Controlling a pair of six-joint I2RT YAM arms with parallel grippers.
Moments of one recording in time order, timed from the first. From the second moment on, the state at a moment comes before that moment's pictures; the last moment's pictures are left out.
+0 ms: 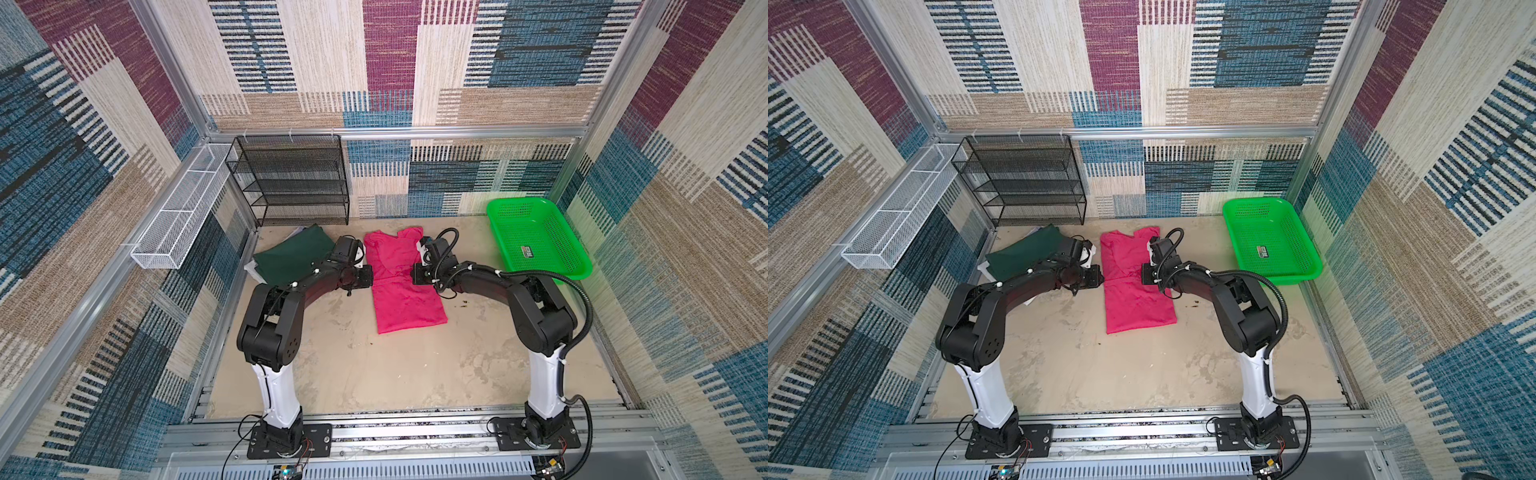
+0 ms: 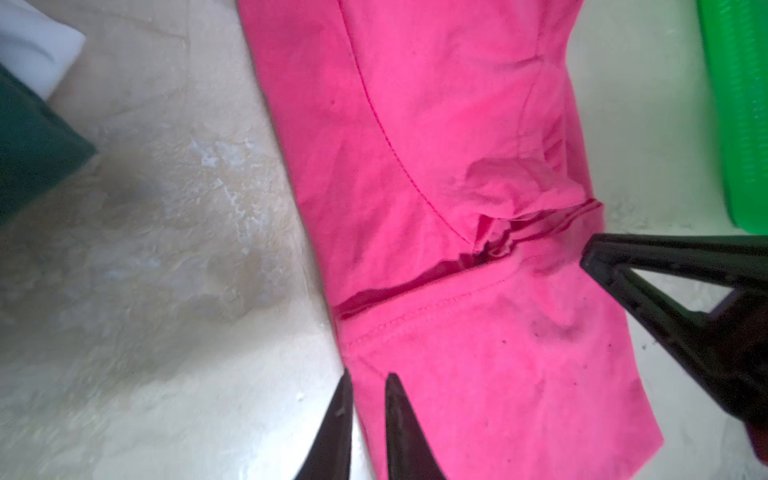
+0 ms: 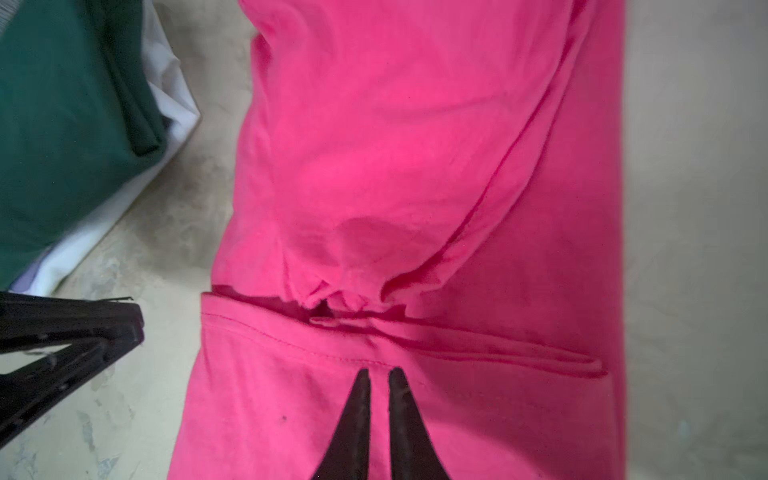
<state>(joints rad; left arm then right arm) -0.33 1.88 1.26 -0.32 0.26 -0.34 0.50 1.99 1.32 -0.10 -0.15 0.40</state>
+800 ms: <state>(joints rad) -0.41 1.94 1.19 -0.33 0.38 -0.46 0.42 2.01 1.18 -0.02 -0.13 0.41</state>
